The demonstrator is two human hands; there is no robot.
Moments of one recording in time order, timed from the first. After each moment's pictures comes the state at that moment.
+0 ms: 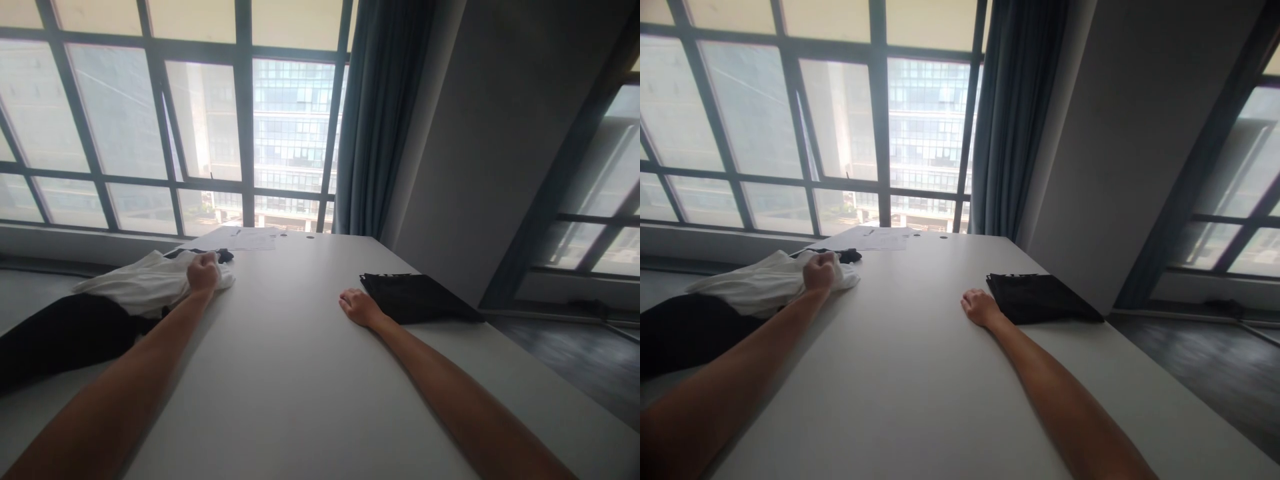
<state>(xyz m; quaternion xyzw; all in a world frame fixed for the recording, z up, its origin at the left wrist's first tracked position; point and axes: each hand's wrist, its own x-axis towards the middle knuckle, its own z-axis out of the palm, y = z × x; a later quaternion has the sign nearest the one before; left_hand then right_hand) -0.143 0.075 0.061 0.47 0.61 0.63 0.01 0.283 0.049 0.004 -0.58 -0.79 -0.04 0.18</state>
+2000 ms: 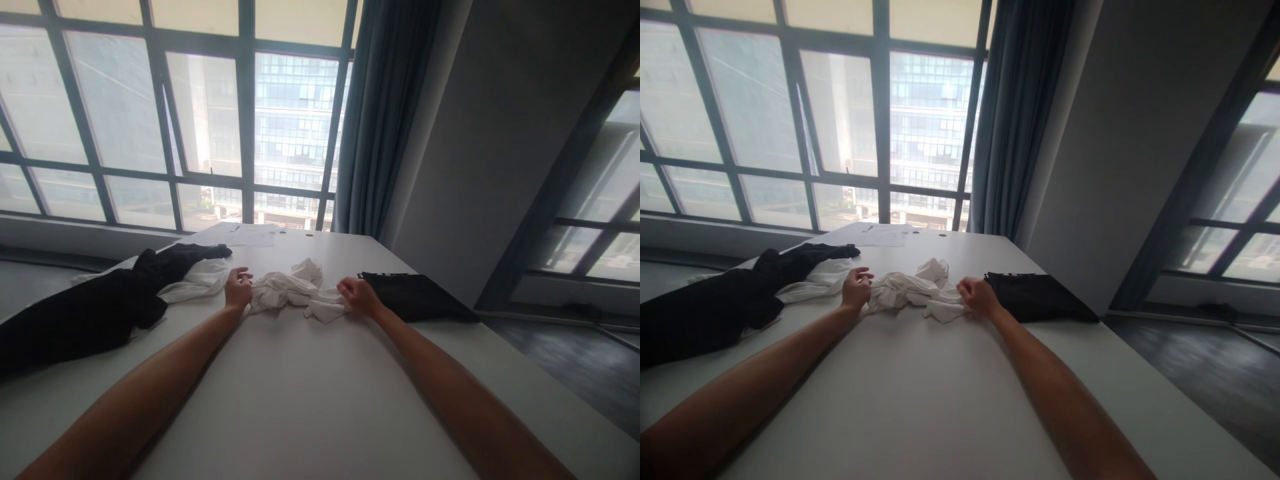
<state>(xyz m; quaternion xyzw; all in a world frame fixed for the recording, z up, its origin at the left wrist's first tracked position) -0.065 0.062 0.008 0.48 0.59 0.62 0.17 0.284 0.041 0.034 -0.52 -0.80 -0.01 0.29</state>
